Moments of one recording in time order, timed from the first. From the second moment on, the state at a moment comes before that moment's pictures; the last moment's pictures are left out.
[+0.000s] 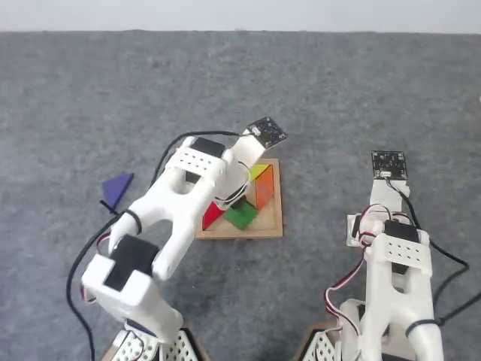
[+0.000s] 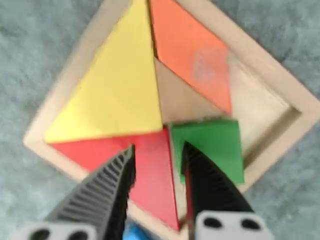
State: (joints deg) left arm 15.6 10.9 22.0 64.5 -23.6; right arm 10.1 -37.7 68.7 46.2 10.1
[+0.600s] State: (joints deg) left arm 19.2 0.0 20.4 67.7 -23.1; right arm 9.3 -37.7 68.7 46.2 10.1
